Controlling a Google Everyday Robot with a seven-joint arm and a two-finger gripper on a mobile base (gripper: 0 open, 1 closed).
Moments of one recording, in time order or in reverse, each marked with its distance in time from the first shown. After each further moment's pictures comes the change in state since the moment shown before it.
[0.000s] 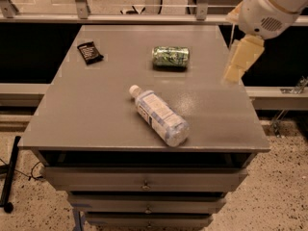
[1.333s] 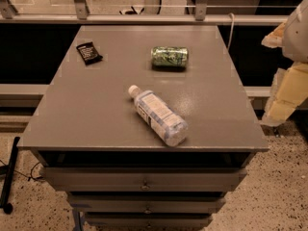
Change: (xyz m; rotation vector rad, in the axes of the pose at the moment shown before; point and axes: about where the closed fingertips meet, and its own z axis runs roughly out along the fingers) arm 0.050 0.088 -0.052 -0.065 0.139 0.052
